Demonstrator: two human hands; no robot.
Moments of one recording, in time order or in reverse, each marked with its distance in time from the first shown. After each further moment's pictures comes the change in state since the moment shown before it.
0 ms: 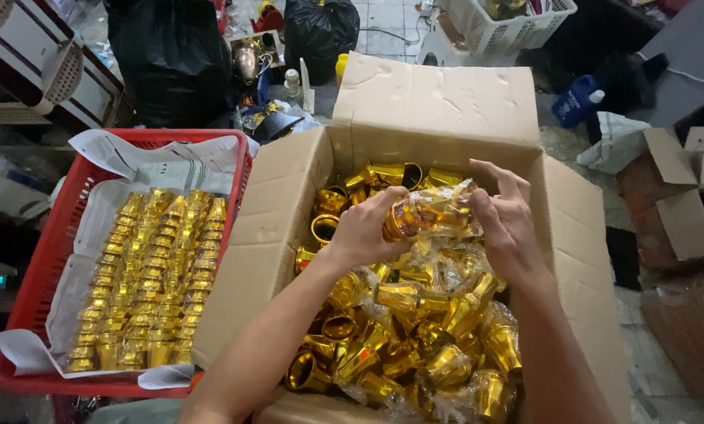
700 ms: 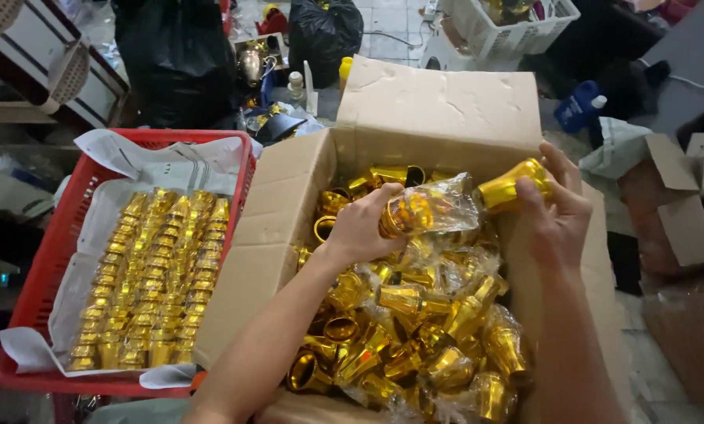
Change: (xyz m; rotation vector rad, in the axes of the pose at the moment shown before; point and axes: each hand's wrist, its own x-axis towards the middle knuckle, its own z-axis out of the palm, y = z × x) left_hand 0.003 -0.006 -0.009 0.062 0.019 0.028; right_hand 0.009 0.024 -0.019 0.244 0.343 0.035
